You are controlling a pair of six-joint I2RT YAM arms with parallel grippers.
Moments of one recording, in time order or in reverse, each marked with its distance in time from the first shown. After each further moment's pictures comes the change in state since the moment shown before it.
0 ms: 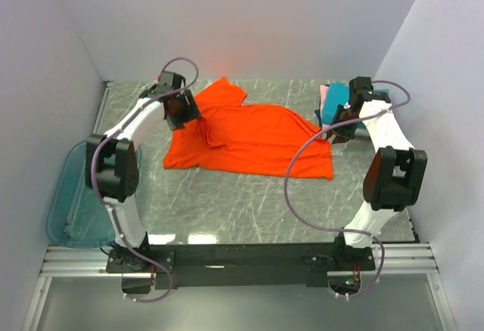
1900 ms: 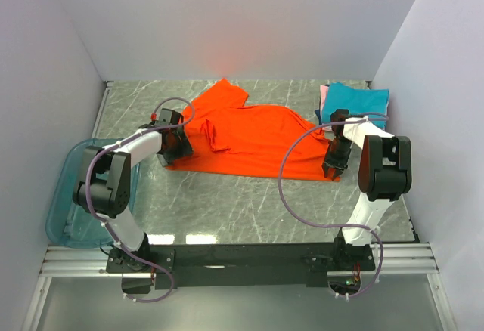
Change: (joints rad) left arm -0.003 -0.200 -0.548 0.143 -0.144 -0.056; right arm 0.051 0.087 -0.313 0.063 0.205 0.015
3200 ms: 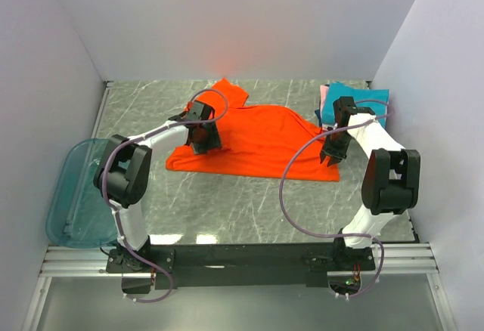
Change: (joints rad) left arm -0.214 0.145 0.215 0.047 0.096 -0.019; right arm 0.035 -0.148 0.067 -0.033 -0.111 0.006
